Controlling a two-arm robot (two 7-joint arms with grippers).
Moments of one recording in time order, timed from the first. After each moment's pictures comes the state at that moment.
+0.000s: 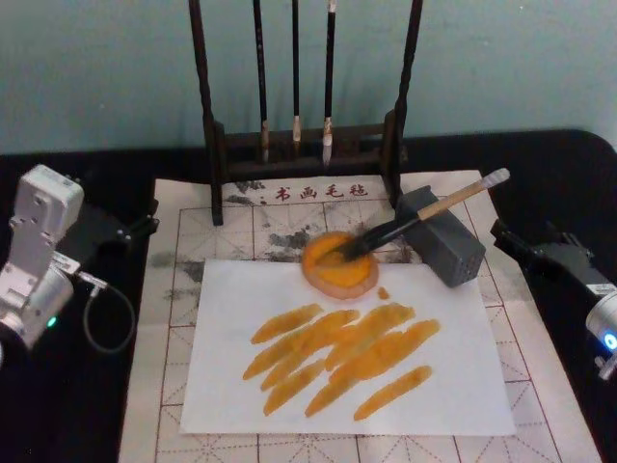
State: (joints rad) left arm -0.20 0.60 0.45 -1.41 -0.25 -0.12 0.03; right arm 0.08 0.63 -0.38 -1.45 0.93 -0.06 0.09
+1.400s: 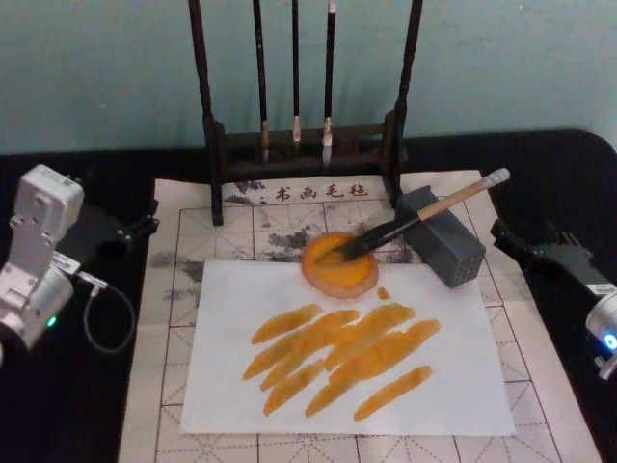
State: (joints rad) left arm -0.20 0.60 0.45 -1.41 -0.25 -0.12 0.03; right arm 0.08 0.63 -0.38 -1.45 0.93 -0.06 0.09
